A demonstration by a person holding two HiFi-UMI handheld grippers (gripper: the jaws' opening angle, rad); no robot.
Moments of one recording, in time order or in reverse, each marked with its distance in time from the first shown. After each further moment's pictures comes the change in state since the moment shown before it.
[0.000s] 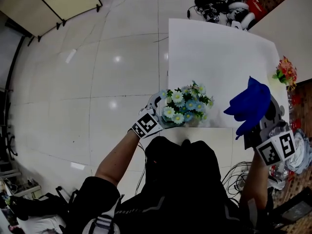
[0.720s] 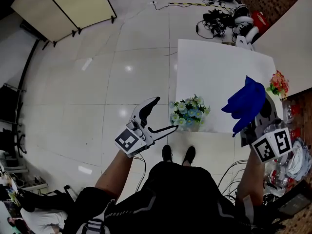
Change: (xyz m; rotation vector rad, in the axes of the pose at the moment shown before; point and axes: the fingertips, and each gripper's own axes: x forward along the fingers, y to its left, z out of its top) left arm -0.149 -0.002 0.235 -0.128 -0.235 0.225; right arm -0.004 0.021 0.135 0.013 -0.090 0.035
